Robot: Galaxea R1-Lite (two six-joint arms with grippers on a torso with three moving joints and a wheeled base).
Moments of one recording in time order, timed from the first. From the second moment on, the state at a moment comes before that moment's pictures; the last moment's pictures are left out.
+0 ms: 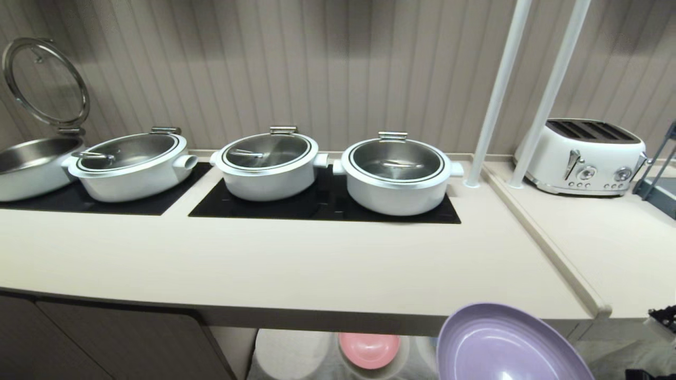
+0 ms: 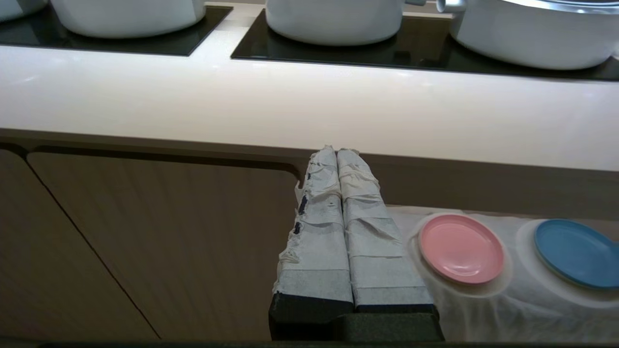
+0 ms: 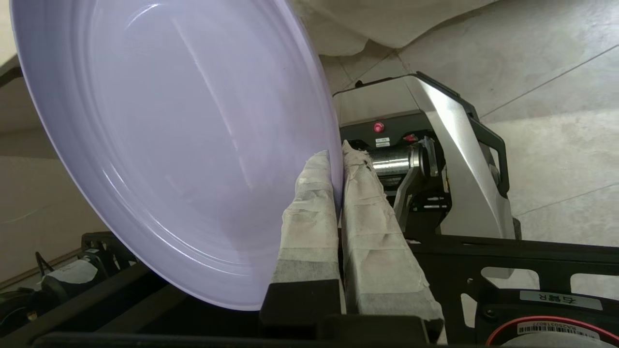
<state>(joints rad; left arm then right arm) 0.00 0.00 0.00 0.00 0.01 -0.04 0.09 1.13 -0.33 0.19 0.32 0.55</state>
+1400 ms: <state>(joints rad) 0.00 0.00 0.00 0.00 0.01 -0.04 0.07 1.13 -0.33 0.20 0.32 0.55</state>
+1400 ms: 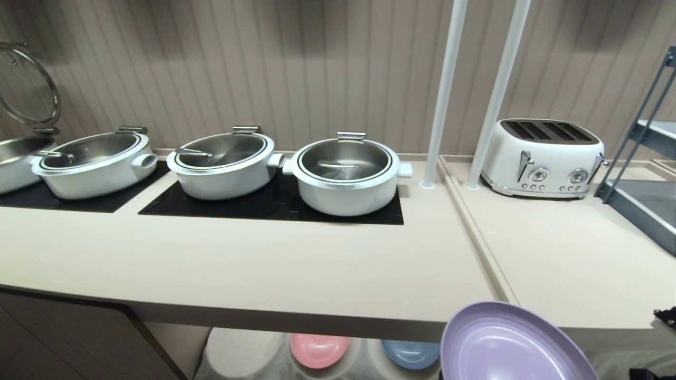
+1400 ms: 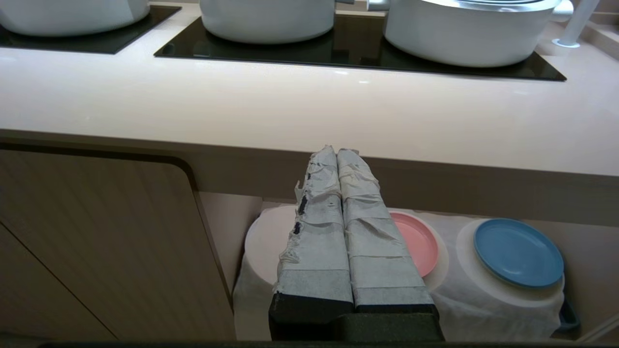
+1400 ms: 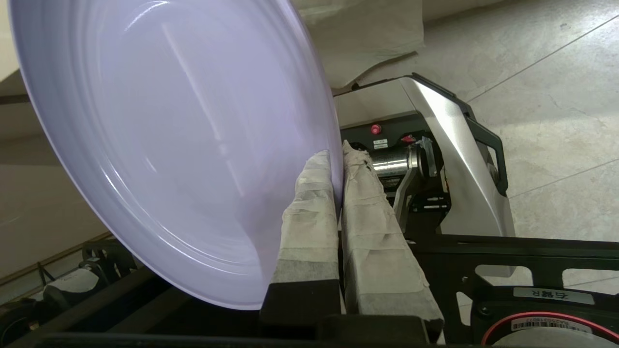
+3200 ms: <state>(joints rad) 0.00 0.00 0.00 0.00 0.01 -0.04 0.26 1.86 -1.01 0.20 0.33 0.46</state>
